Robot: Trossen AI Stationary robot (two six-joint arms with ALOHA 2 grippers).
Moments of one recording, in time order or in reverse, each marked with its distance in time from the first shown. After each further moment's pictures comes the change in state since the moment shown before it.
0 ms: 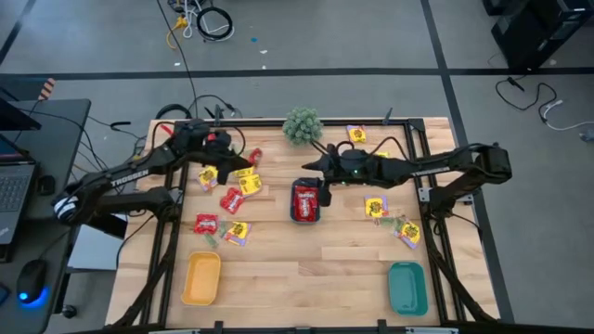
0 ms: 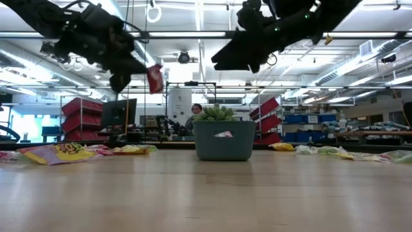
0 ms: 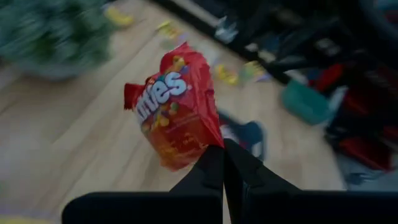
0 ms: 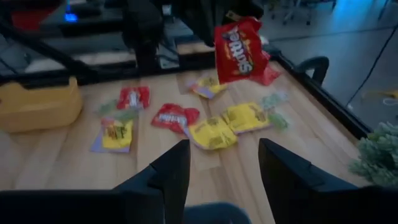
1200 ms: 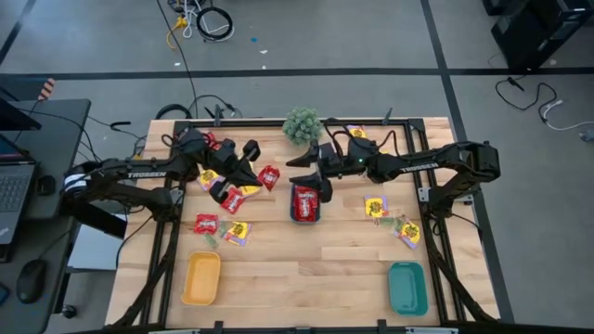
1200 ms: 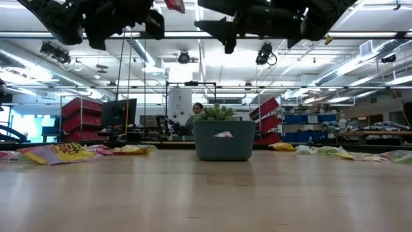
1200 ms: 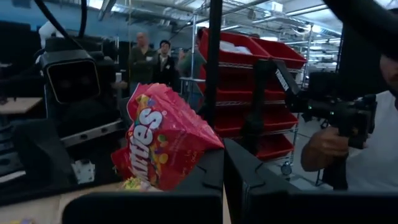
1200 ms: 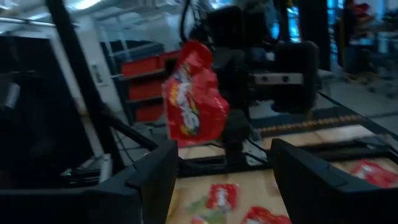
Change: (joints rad) left arm -0.292 0.210 0.000 0.963 0.227 -0.033; right arm -0.061 0.092 0.056 0.458 -0.403 0.170
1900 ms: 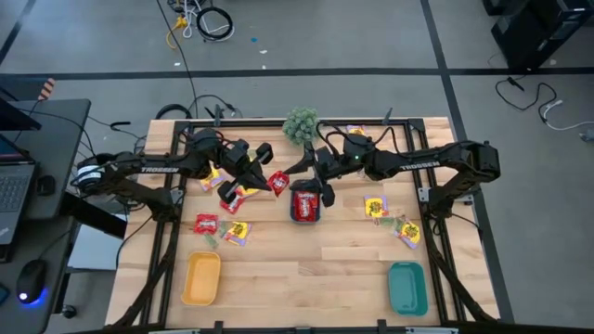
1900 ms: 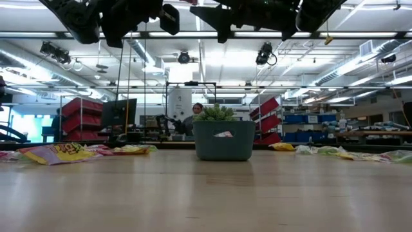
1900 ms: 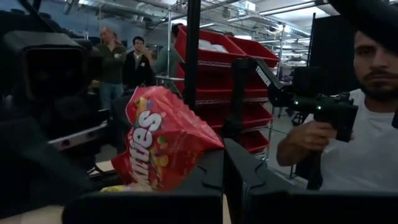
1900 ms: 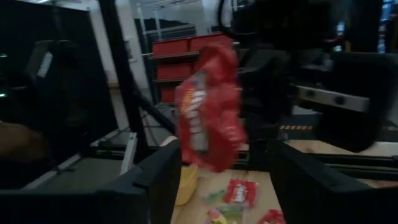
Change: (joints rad) left arm -0.040 0.149 0.119 0.035 0.072 -0.027; right arm 0.010 0.000 0.088 -0.139 -0.149 -0.109
